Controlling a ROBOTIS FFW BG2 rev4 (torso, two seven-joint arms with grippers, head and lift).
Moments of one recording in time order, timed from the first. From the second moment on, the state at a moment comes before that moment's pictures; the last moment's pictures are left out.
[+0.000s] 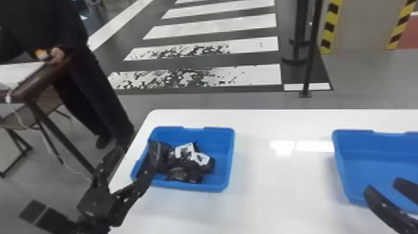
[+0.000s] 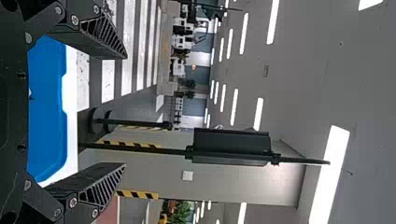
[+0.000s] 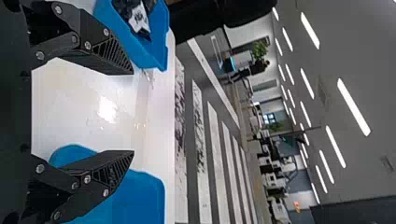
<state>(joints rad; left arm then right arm) 0.63 0.04 0.37 -2.02 0.39 -0.24 -0.51 0.59 -0.07 -0.22 -2.17 -0.27 0.32 0.63</state>
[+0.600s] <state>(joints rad) 0.93 0.00 0.33 -2.23 0.36 -0.17 -0.49 0.85 0.00 -0.36 -2.20 -0.30 -0.10 0.35</state>
